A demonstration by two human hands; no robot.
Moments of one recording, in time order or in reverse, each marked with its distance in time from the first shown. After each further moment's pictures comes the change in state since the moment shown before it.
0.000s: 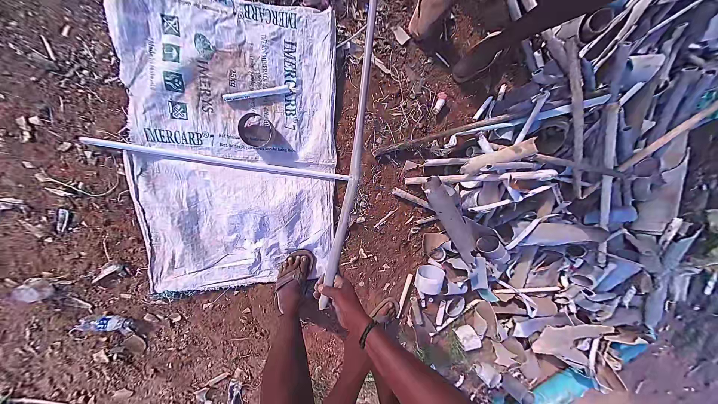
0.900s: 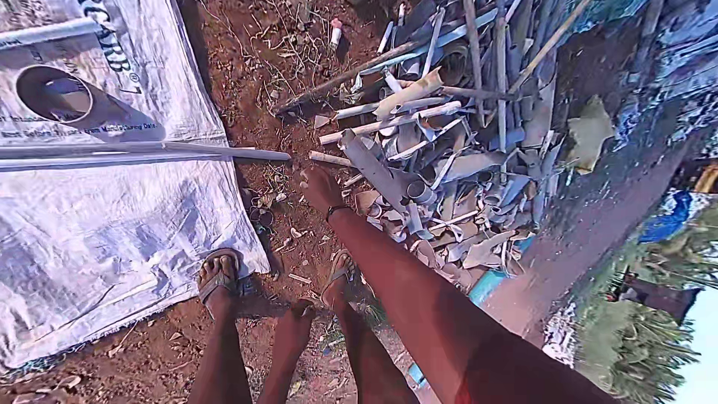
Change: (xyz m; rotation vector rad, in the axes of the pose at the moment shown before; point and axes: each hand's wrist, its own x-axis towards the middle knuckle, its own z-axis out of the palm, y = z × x) left_hand 0.043 0.051 0.000 0.058 -0.130 -0.192; right_hand 0.150 -0.125 -0.209 -1.332 0.415 -0.308
